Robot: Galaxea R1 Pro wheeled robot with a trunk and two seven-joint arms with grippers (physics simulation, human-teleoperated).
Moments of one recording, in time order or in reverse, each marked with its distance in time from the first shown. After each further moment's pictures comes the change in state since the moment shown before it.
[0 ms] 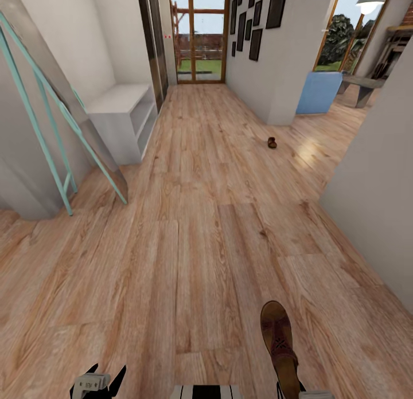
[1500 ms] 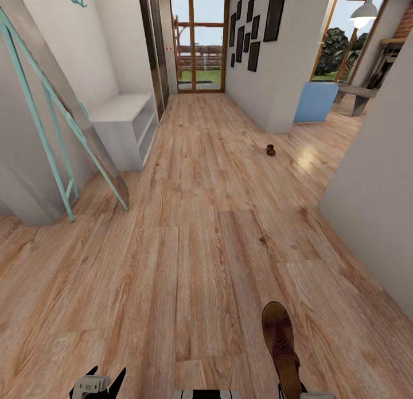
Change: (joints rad) left arm 0.000 0.001 0.000 0.014 0.000 -0.002 -0.001; right arm 0.000 -0.003 -0.004 0.007 -0.002 -0.002 -0.003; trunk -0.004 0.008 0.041
